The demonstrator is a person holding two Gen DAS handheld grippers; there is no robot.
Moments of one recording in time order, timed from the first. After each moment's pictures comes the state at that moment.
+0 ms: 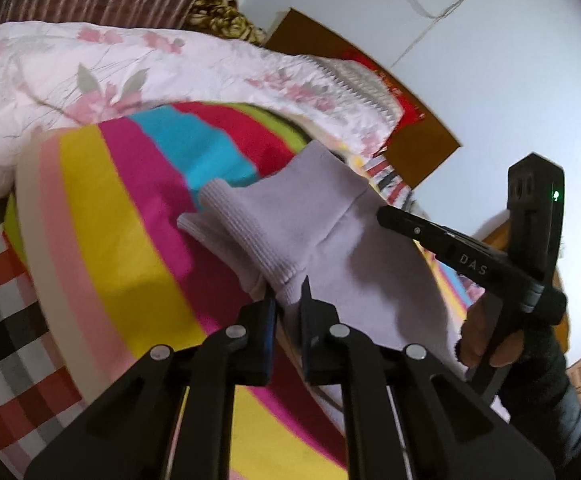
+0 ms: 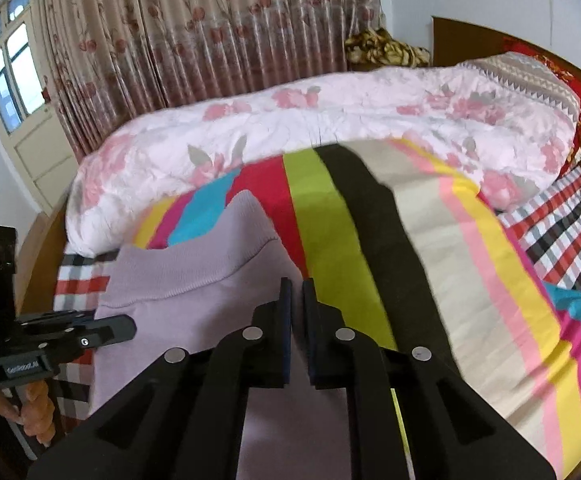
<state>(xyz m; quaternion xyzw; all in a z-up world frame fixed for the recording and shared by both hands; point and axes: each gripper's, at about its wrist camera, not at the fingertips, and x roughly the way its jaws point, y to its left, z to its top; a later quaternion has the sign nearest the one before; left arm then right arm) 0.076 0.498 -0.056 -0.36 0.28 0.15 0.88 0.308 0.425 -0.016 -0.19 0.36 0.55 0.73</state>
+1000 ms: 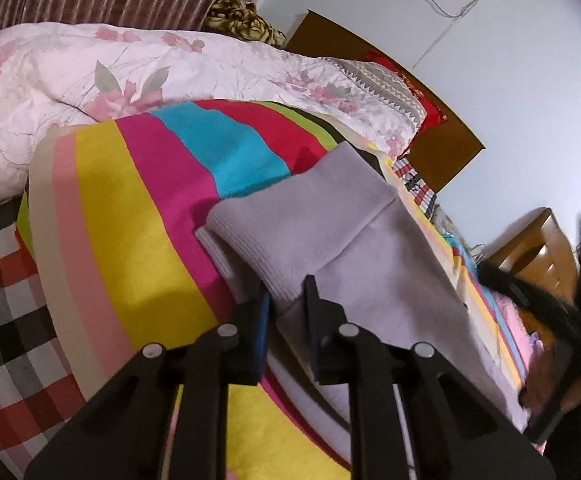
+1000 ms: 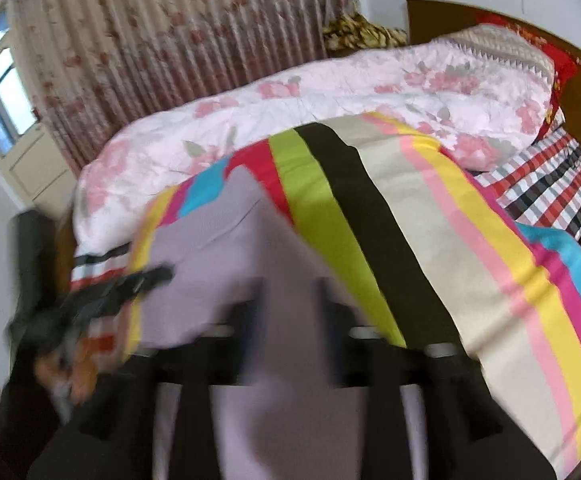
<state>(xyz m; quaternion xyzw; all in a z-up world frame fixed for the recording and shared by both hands) 0.080 0.505 -0.071 -0.35 0.28 0.18 0.87 0.288 0.336 0.009 -0.16 0.38 0.54 0.73</state>
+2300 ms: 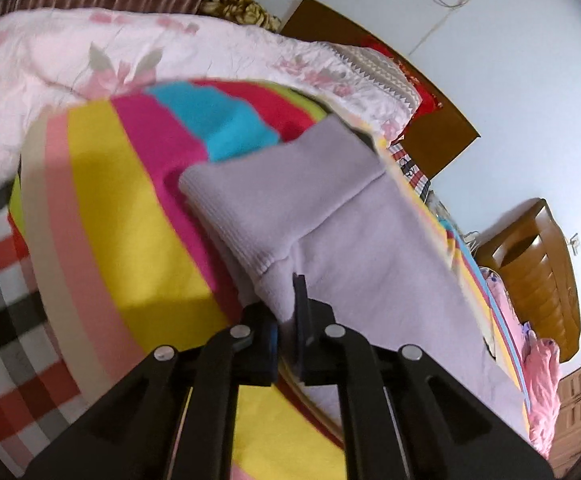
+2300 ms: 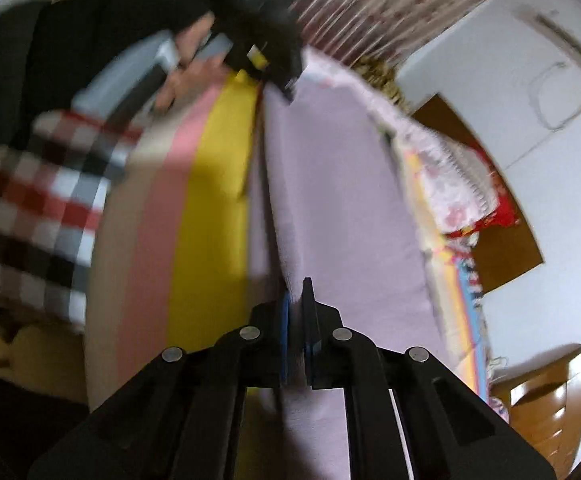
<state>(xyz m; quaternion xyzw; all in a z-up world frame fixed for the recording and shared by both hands) 0.079 0.491 -0.079 -0.36 0.30 0.17 0.87 0.073 0.254 -0.076 -0.48 0.18 0.42 0.75</state>
